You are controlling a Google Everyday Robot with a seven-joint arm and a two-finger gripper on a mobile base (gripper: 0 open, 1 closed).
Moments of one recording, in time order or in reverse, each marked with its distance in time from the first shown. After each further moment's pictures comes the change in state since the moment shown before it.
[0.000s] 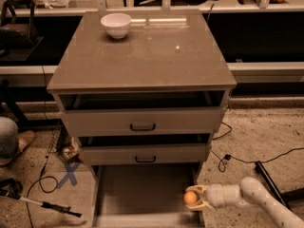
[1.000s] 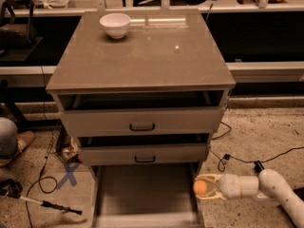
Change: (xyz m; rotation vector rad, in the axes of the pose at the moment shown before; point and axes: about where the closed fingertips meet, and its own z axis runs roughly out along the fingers) arm -0.088 -0.007 -0.068 0.029 -0.150 -0.156
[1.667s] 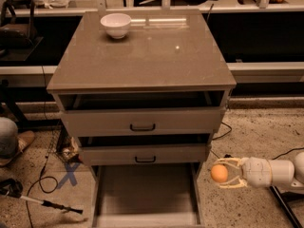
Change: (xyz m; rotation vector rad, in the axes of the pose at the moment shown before) arm -0.159 -0.015 -0.088 0.025 -0.030 -0.272
